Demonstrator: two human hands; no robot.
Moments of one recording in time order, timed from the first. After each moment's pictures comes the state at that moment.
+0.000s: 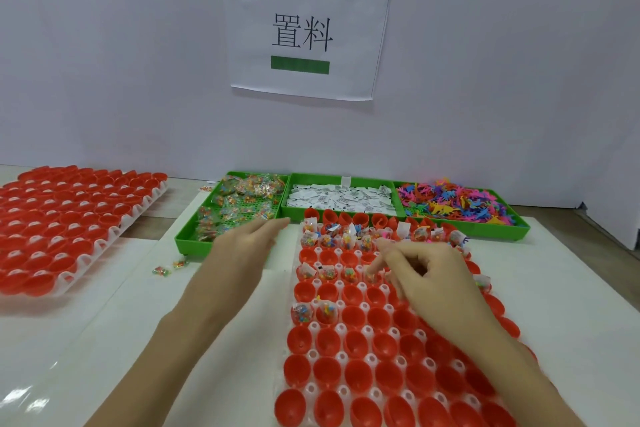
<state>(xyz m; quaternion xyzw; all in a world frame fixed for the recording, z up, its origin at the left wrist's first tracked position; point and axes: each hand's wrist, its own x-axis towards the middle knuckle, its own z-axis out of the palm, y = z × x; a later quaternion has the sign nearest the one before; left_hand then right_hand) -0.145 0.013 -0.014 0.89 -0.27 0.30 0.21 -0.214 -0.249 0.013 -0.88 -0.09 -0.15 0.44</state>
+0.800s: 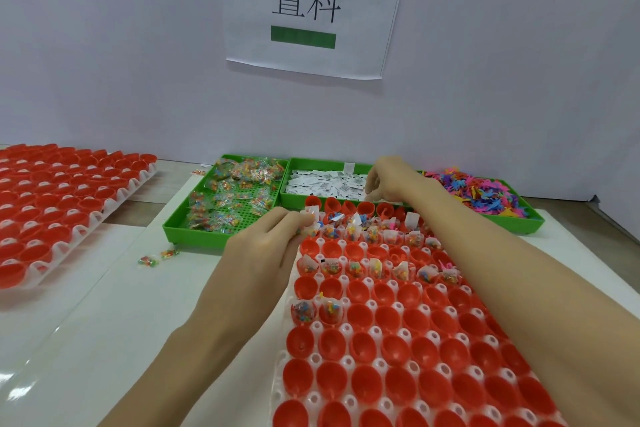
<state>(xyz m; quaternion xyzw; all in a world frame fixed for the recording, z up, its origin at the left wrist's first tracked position) -0.161 -0.017 -0.017 0.86 -0.26 0.31 0.31 0.003 -0.268 0.021 -0.99 -0.05 0.01 0.09</state>
